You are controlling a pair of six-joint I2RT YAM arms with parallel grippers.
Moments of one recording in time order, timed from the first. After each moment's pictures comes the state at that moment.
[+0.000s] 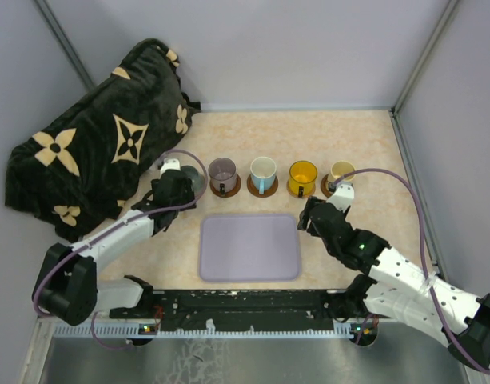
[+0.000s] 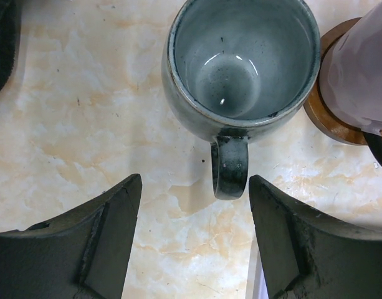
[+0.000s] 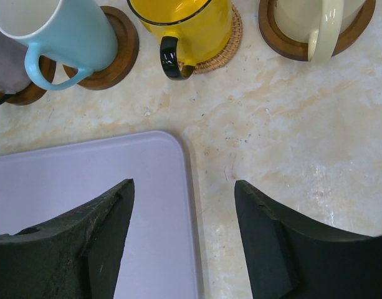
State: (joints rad) left arm -0.47 1.25 0.67 -0.16 -0.47 -0.38; right arm 0.82 0.74 0.57 -0.50 0.61 0.75
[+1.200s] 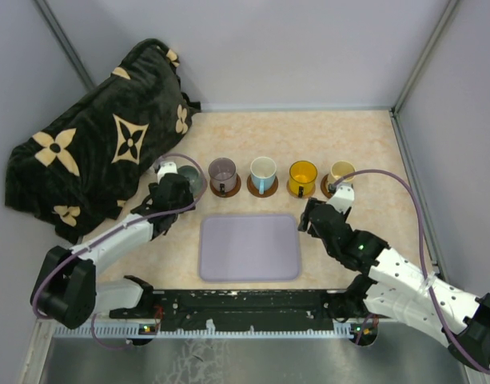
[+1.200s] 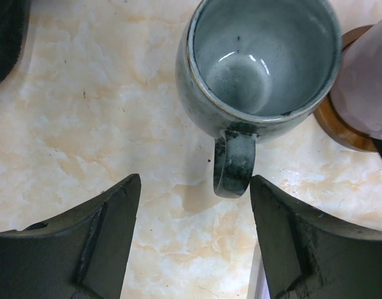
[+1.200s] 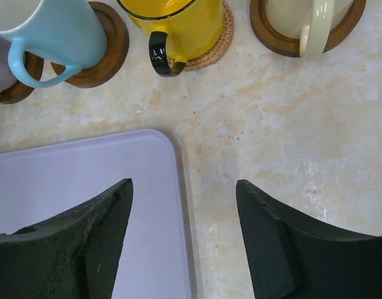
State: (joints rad) left arm -0.47 1.25 0.62 -0.11 -0.50 -0.43; right arm 0.82 0.74 0.55 -0.50 0.62 0.75
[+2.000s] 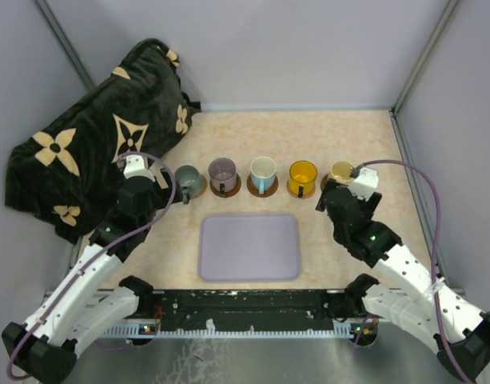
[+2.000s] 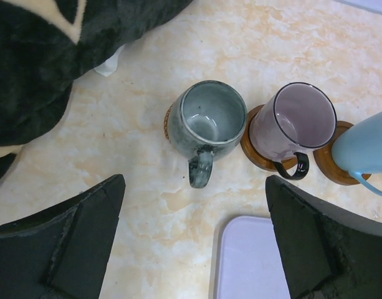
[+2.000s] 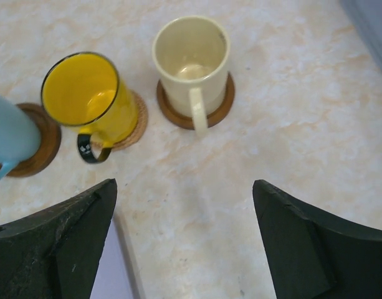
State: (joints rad) left arm -0.47 0.82 0.73 -0.32 -0.46 -0.42; right arm 0.69 0.76 0.69 -0.58 0.83 0.61
